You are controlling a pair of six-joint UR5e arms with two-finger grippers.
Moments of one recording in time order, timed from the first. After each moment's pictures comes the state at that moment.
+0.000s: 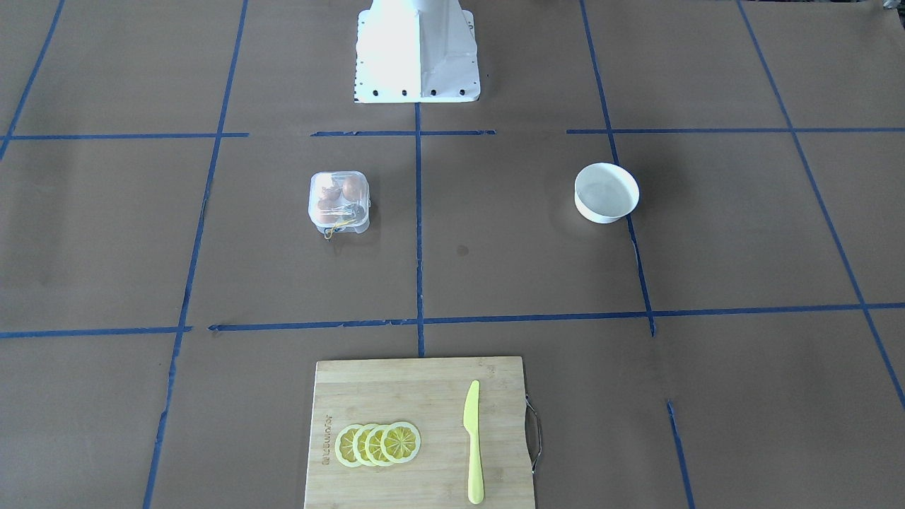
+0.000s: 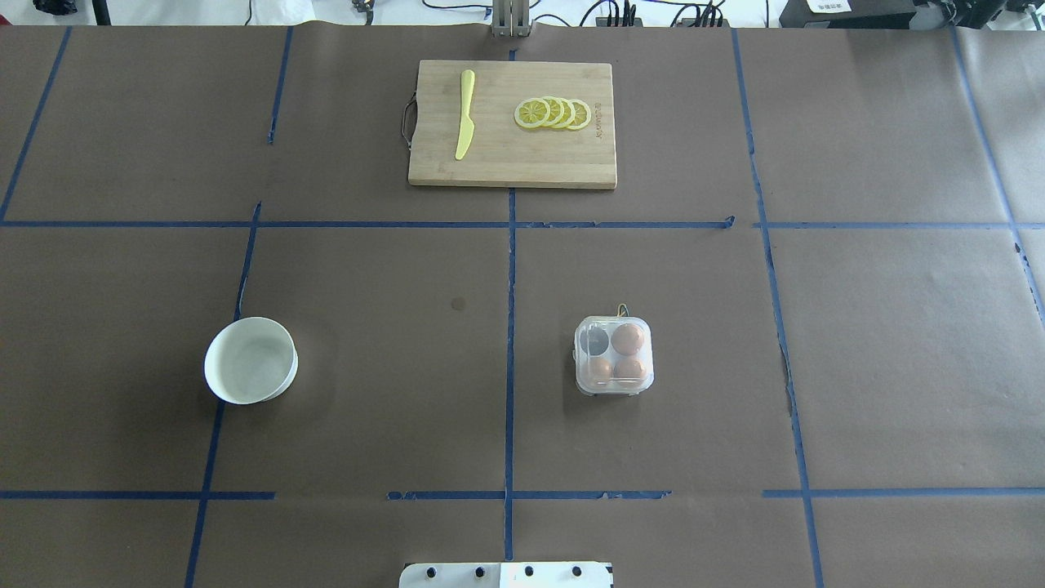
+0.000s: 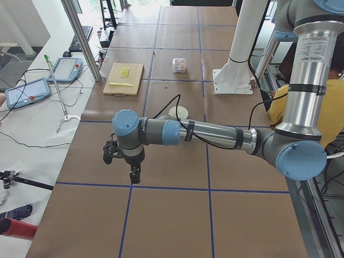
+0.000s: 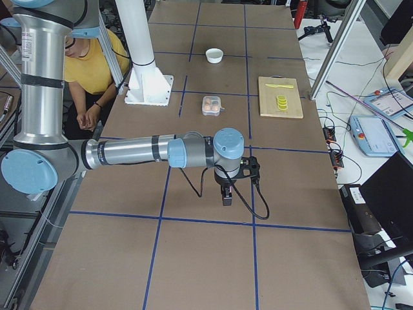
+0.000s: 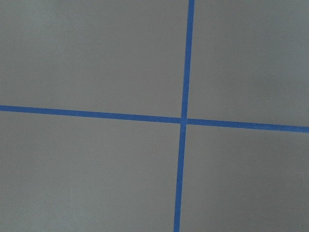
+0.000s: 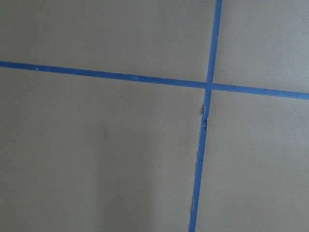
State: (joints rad) left arm -1.57 -1.67 -1.64 -1.46 -2.28 -0.09; right arm 1.53 -1.68 1.81 -1.61 2.39 -0.01
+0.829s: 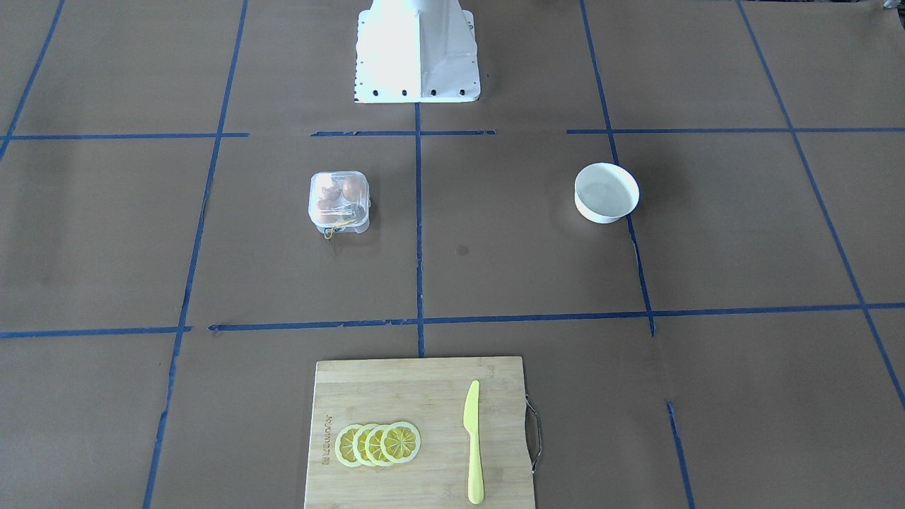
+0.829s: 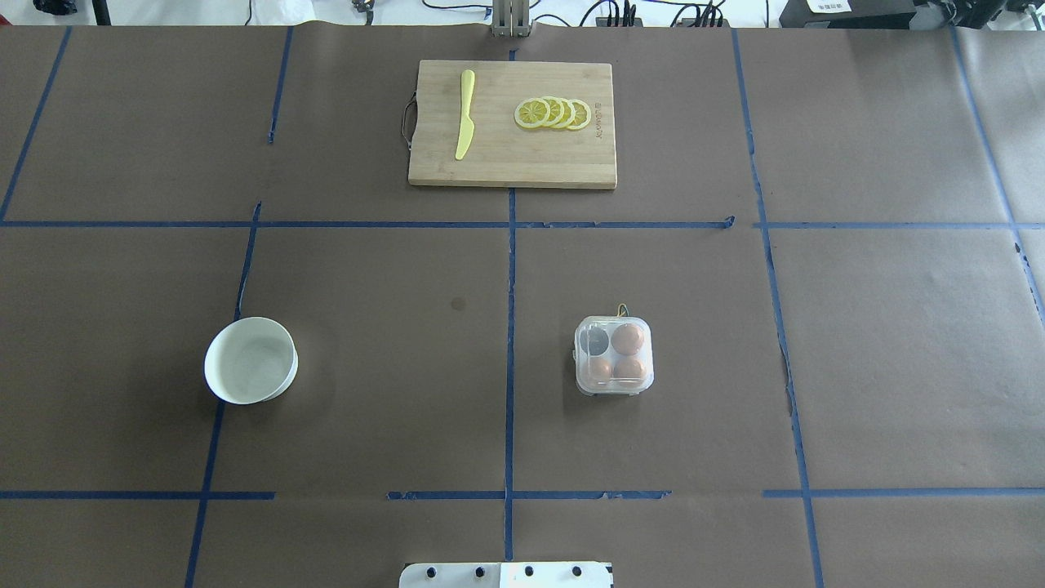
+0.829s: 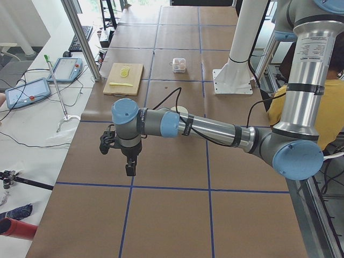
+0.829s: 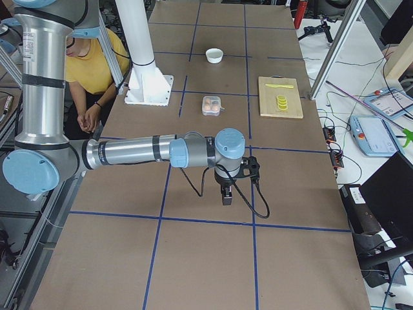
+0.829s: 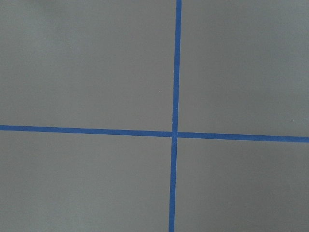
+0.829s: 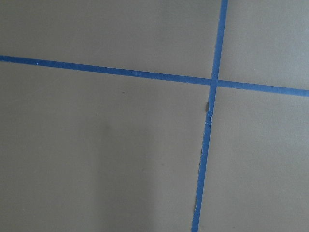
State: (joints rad) left arm -1.57 -1.68 -1.68 -1.45 -2.28 -0.10; right arm 1.51 -1.67 1.81 -1.61 2.39 0.00
